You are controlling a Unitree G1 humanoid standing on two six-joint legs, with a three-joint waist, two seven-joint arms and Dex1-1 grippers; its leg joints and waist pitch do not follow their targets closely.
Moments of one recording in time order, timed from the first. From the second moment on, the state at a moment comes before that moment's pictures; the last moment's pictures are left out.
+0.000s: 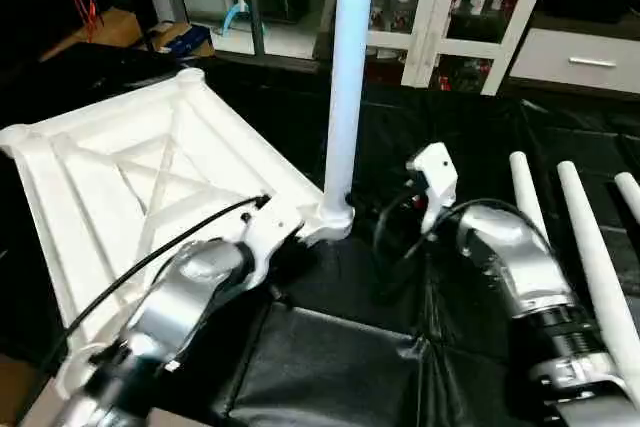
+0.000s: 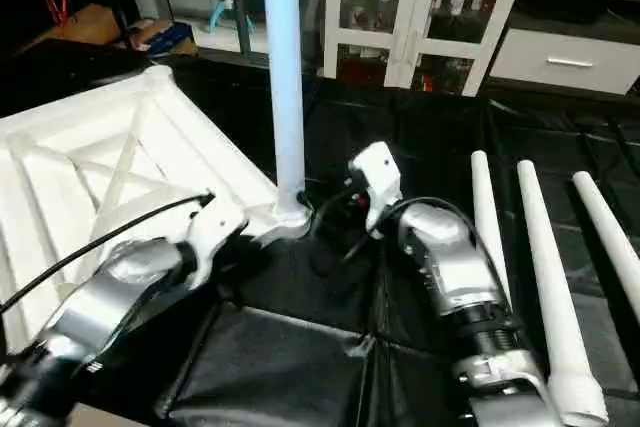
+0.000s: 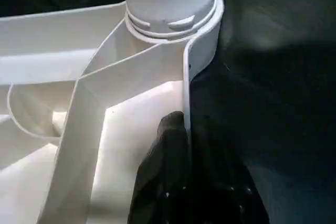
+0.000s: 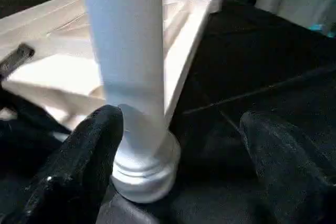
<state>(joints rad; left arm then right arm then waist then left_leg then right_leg) -0.31 0.41 -0.34 0.03 0.03 0.49 -0.68 -0.51 -0.32 0.09 0.41 0.21 0.18 0.86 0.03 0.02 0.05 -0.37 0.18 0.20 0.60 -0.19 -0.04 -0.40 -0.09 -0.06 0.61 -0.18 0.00</state>
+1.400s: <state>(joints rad) -0.24 0.41 -0.33 -0.01 -0.01 0.39 -0.82 -0.52 -0.32 0.18 0.52 0.20 0.08 1.09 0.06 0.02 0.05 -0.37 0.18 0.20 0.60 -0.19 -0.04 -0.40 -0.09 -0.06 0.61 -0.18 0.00</state>
